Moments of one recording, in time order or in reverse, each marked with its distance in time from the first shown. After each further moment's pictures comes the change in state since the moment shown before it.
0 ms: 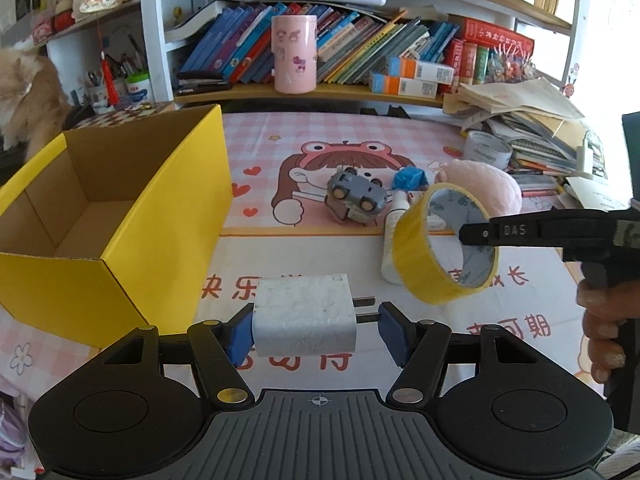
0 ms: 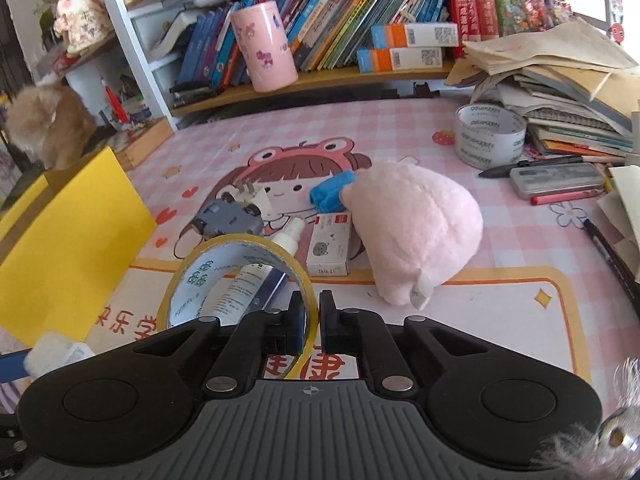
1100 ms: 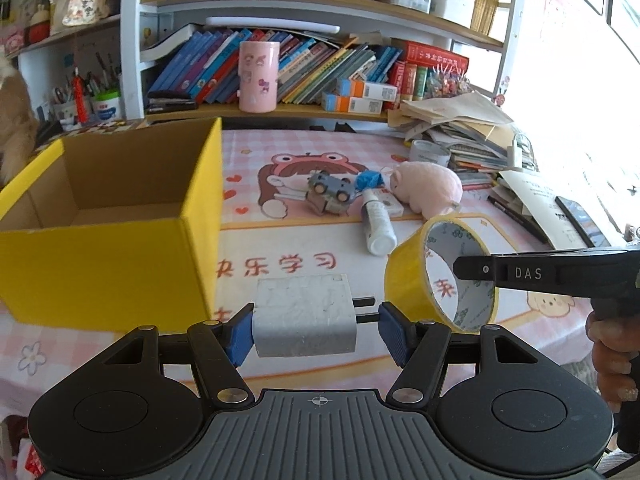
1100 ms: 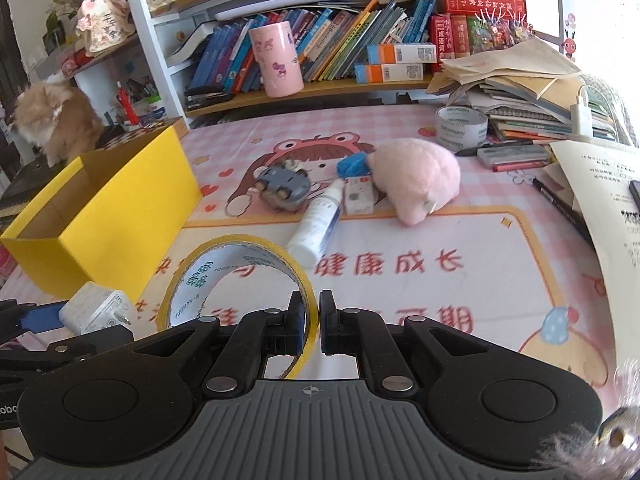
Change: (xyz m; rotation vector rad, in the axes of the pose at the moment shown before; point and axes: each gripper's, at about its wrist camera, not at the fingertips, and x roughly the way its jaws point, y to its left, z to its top) left arm -0.058 0.060 -0.039 0.066 -0.071 -0.199; right arm -0.085 0.076 -0.064 0.008 -0.040 -0.089
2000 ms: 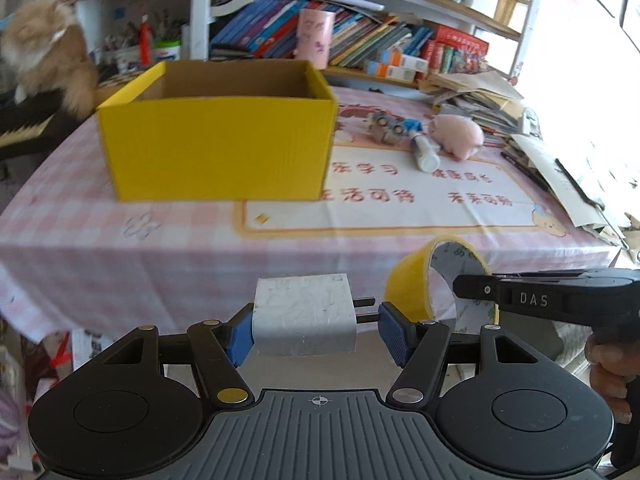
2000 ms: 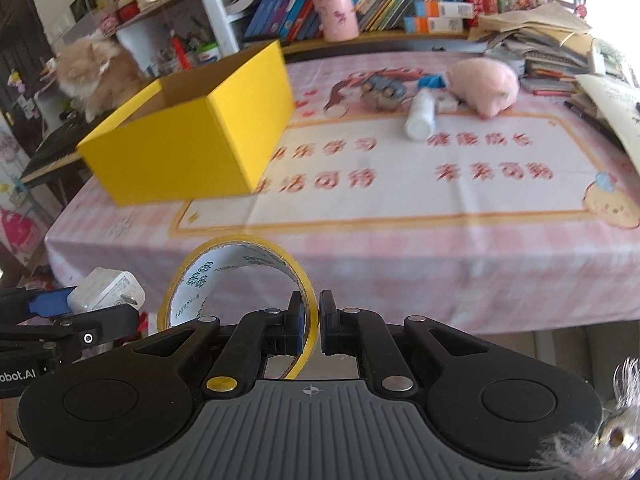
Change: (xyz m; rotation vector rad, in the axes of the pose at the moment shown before) left arm -0.099 0.082 -0.087 -0.069 0.087 0.015; right arm -0.044 0.119 -0.102 0.015 0.095 0.046
